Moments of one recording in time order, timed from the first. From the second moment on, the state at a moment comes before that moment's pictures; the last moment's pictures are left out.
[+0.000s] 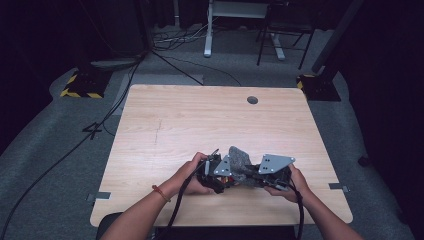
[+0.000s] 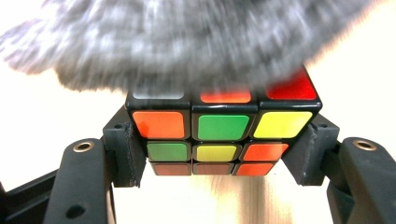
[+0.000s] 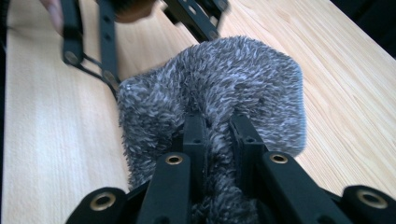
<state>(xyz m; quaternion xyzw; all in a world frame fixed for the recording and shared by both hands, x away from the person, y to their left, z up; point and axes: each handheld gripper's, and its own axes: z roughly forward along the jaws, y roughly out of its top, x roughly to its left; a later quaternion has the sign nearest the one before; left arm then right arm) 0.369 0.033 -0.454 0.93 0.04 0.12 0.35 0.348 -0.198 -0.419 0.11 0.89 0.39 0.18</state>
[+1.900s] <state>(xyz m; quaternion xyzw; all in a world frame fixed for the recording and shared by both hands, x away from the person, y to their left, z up) 0.369 0.040 -0.436 0.92 0.06 0.14 0.37 0.351 -0.210 -0.421 0.14 0.88 0.40 0.19</state>
